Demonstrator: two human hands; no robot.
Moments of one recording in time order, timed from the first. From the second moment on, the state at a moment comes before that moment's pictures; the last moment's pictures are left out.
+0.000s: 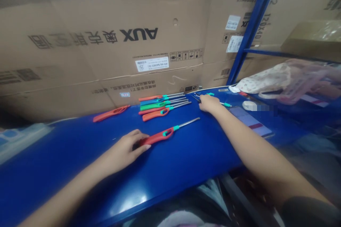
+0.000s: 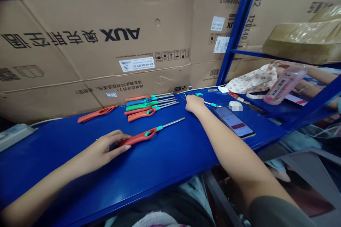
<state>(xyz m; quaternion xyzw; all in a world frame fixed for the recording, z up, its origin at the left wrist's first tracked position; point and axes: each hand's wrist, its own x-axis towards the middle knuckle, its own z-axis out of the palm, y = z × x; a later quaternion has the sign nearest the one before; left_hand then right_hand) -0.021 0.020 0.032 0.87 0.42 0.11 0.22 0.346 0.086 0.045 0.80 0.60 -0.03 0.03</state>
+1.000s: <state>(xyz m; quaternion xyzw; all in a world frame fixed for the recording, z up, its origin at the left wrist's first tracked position) 0.006 0.181 0.031 0.88 0.41 0.24 -0.02 0.359 0.089 0.042 0.79 0.61 -0.05 0.00</state>
